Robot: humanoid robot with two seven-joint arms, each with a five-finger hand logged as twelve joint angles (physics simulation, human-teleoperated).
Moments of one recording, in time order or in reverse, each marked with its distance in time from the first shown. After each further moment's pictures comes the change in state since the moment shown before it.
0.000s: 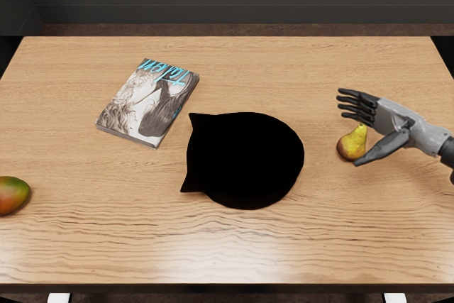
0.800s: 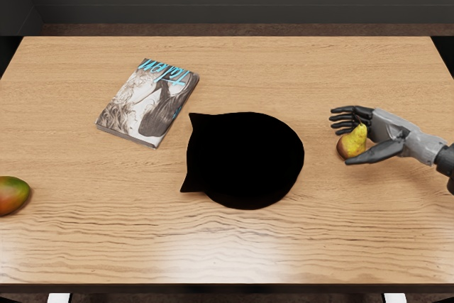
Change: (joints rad) left arm 0.000 0.000 0.000 0.000 0.000 0.000 0.000; right arm -0.016 0.011 -0.017 -0.004 -0.021 0.000 0.000
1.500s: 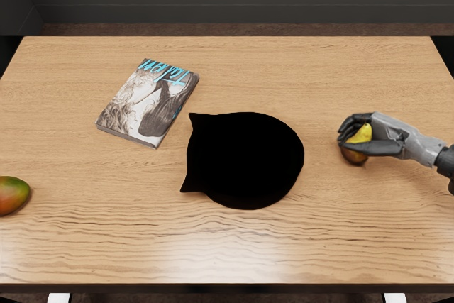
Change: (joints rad) left arm 0.000 0.000 0.000 0.000 0.000 0.000 0.000; right arm -0.001 -0.003 0.003 0.001 -0.045 0.004 0.001
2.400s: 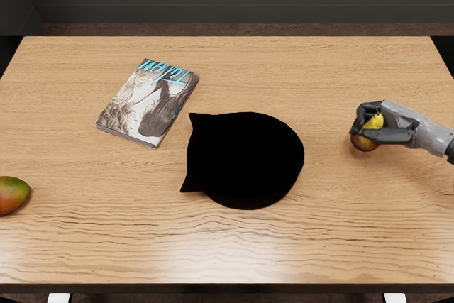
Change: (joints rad) left arm 0.000 0.000 0.001 0.000 0.000 0.000 0.000; right arm 0.032 -0.036 0.007 0.005 0.021 0.000 0.001
